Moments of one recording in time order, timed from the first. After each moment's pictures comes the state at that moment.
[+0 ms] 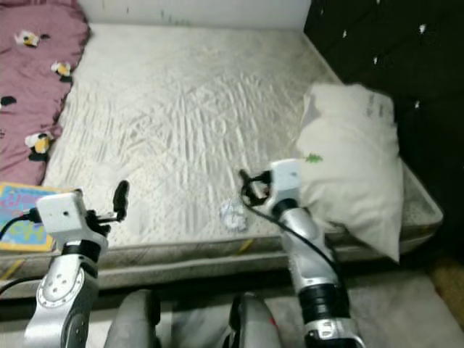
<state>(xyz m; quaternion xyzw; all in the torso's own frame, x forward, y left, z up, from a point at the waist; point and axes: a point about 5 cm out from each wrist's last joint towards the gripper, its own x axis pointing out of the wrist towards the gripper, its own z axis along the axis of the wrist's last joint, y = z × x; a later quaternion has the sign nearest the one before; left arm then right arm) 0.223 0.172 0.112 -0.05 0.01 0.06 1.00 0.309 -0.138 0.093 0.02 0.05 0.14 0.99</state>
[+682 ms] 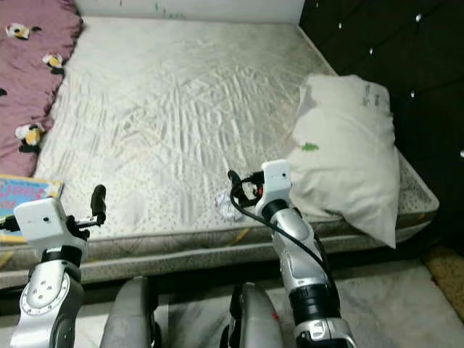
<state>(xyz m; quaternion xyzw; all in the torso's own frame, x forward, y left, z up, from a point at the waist) 0.215 0.191 0.109 -0.02 0.01 0.12 0.99 0.308 -0.125 0.092 0.03 0.05 0.17 0.98</state>
